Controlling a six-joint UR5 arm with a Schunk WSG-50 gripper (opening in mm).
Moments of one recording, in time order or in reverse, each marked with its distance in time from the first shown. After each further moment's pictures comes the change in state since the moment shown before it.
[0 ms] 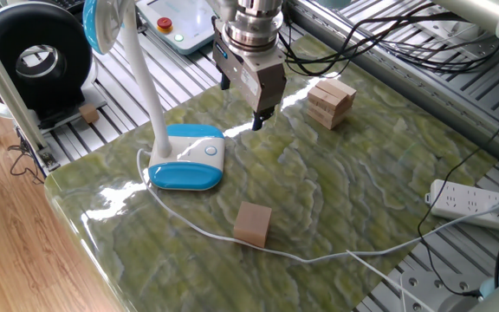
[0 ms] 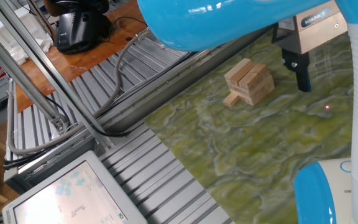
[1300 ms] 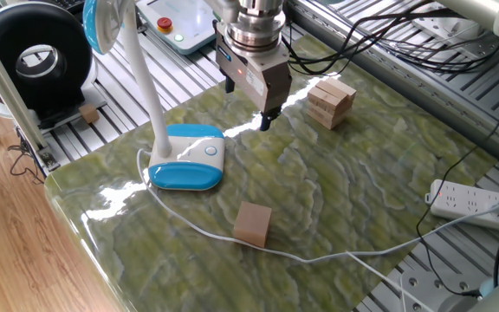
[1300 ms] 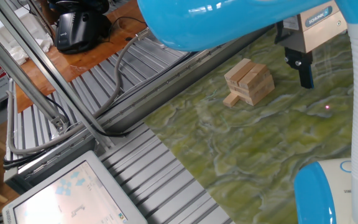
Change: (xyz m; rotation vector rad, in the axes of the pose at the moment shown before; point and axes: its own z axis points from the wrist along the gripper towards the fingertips) arm 0.015 0.012 -0.001 -0.049 0.057 -0.052
